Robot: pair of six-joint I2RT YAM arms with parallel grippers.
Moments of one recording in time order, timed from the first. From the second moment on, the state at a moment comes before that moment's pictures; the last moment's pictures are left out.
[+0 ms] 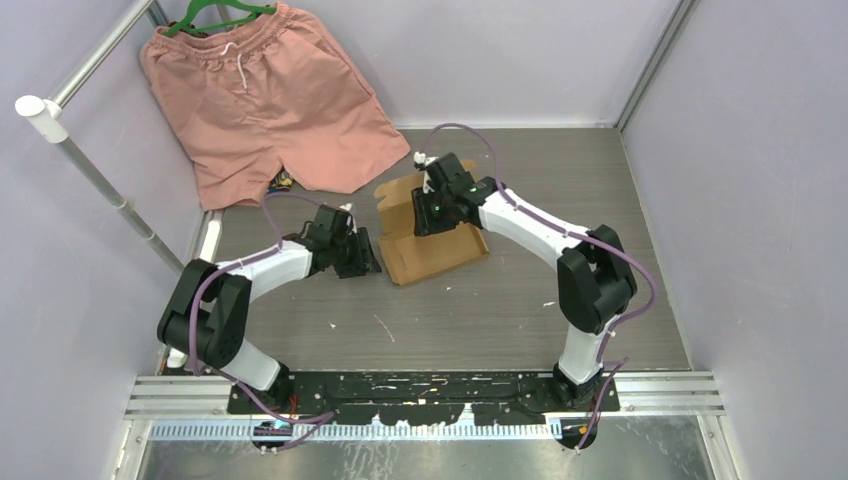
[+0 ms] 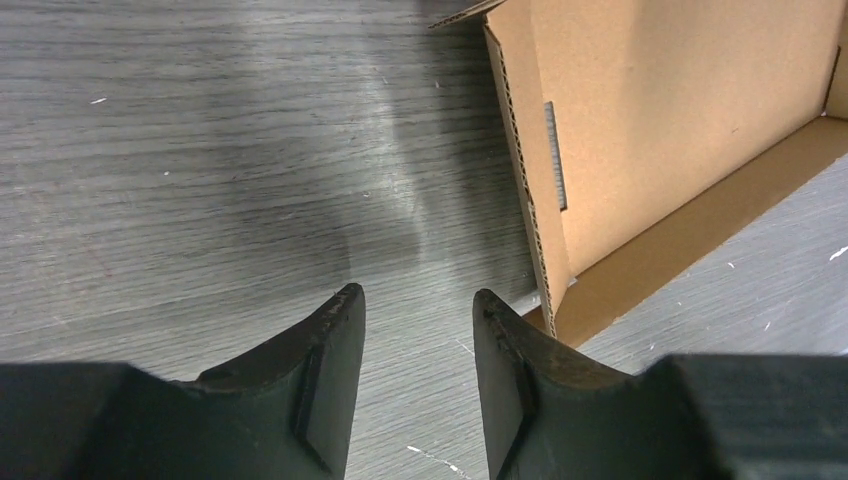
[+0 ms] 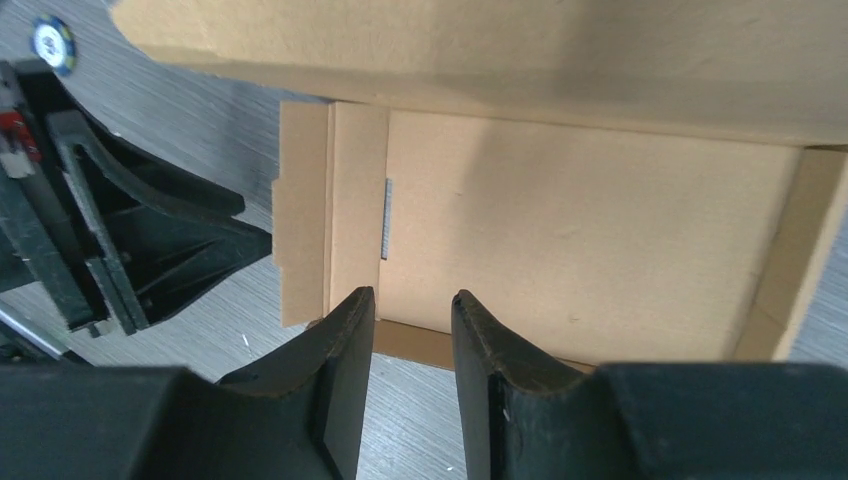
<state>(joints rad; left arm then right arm) -0.41 1.53 0.78 -0.19 0.21 -0.60 0.62 1.78 1.43 -0.51 -0.14 0.33</state>
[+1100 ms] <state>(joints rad) -0.51 1.47 0.84 -0.18 0.19 -0.63 0.69 1.81 1.13 -0.37 0.19 0.58</state>
